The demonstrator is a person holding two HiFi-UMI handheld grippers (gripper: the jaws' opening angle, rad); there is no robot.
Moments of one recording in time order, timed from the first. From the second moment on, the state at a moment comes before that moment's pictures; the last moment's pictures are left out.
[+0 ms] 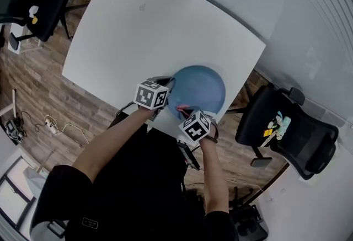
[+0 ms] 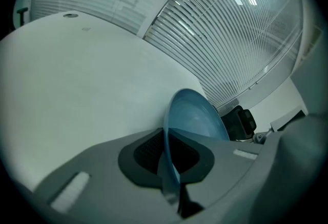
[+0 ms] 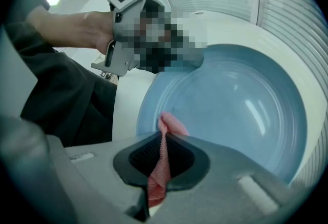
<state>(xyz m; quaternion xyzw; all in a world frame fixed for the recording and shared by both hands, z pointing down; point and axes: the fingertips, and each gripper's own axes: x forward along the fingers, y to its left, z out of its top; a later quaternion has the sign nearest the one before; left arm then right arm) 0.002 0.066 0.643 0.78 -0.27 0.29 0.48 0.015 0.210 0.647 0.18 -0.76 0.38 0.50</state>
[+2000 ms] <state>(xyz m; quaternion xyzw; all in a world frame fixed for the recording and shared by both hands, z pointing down) -0.002 0.093 0.434 0.92 -0.29 0.13 0.24 0.099 0.141 0.412 0.62 -0.76 0.16 0.10</state>
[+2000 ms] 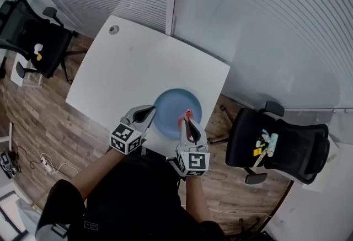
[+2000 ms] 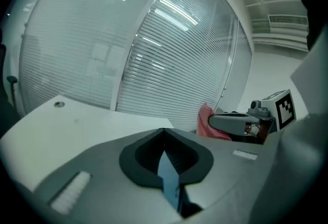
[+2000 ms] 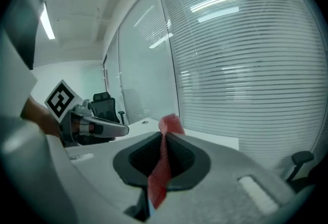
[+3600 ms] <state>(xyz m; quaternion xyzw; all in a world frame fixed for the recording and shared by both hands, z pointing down) -0.060 0.065 0.317 0.97 -0.23 0.04 0.11 0.024 0.143 0.317 0.73 -0.68 0.08 0.05</state>
